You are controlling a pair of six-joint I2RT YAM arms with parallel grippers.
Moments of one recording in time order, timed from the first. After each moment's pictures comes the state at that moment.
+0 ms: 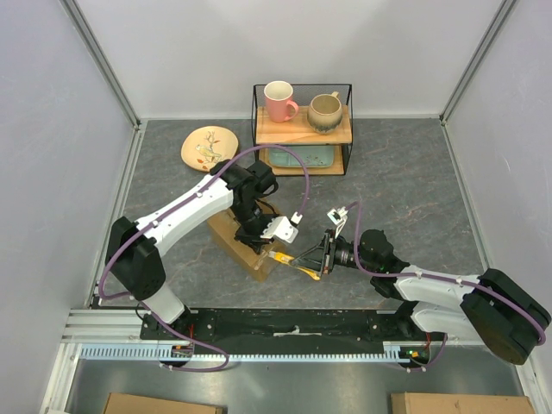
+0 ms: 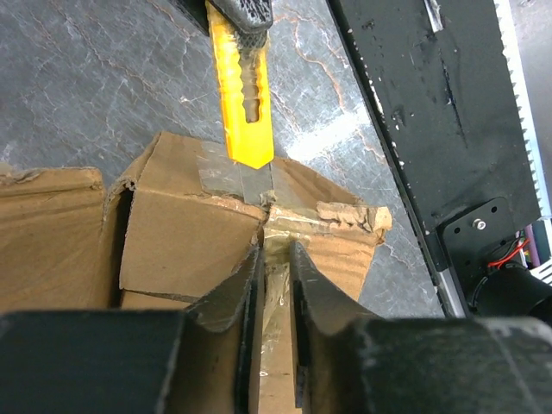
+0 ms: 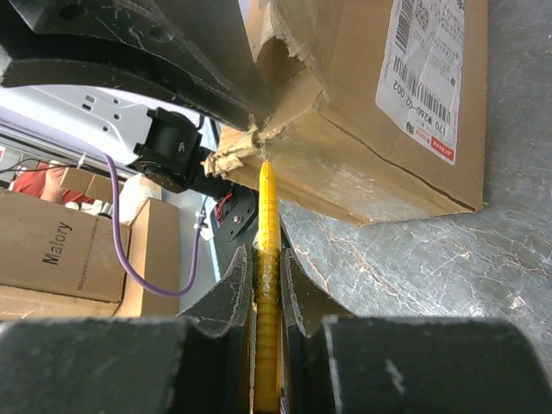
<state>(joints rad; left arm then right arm) -0.72 1.63 1.43 -1.37 0.57 1.29 0.76 1.13 0.20 0.82 -0.52 0.82</state>
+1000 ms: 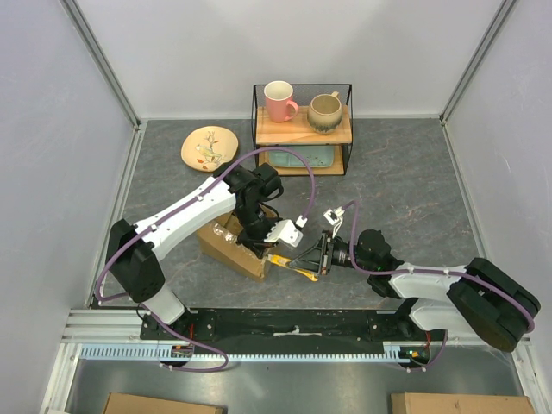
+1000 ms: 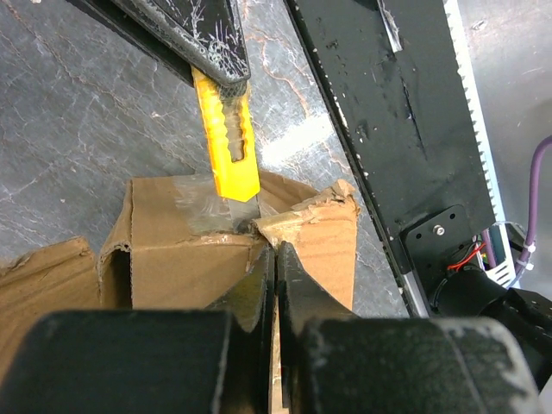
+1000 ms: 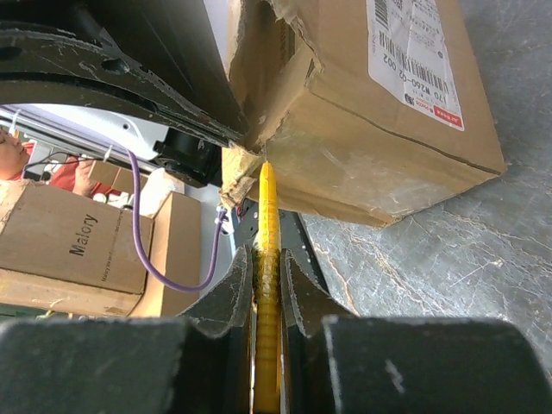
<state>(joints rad) -0.78 1.62 1.47 -1.42 0.58 1.21 0.76 1.23 0.20 0.96 -0.57 0.89</state>
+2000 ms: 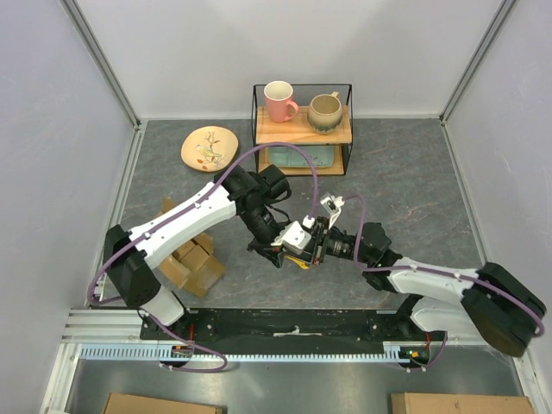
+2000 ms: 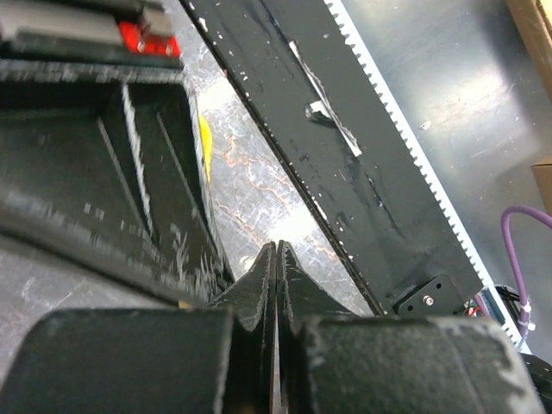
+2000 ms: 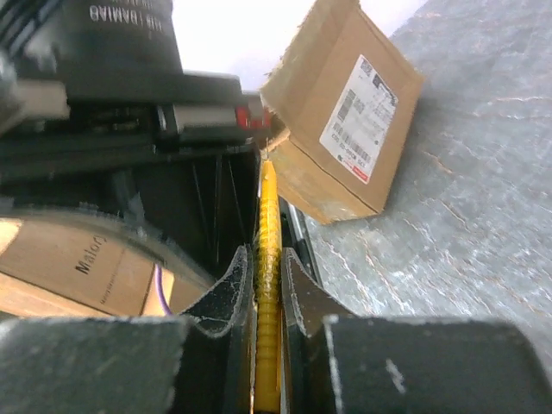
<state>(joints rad) -0.85 1.59 1.50 -1.38 0.81 1.19 0.82 1.22 0.34 1.00 -0.53 0.83</state>
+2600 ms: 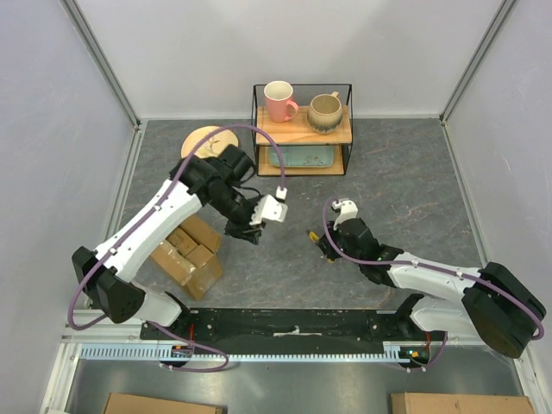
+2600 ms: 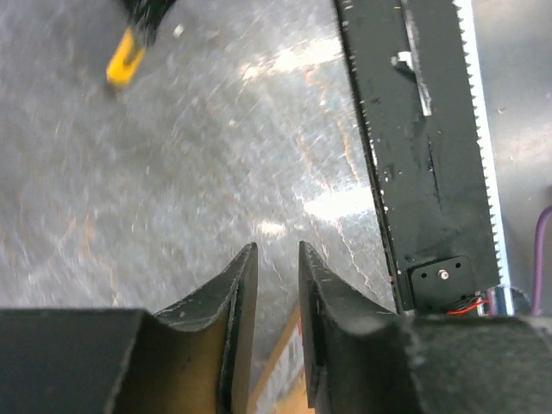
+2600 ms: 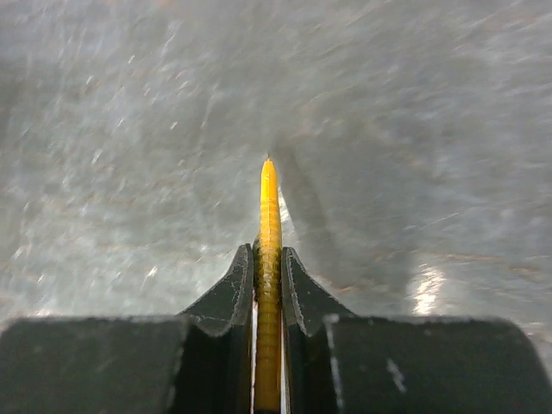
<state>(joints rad) -0.71 1.44 1.50 -1.36 0.65 1.09 0.78 1.19 0.40 0.19 0.09 0.50</state>
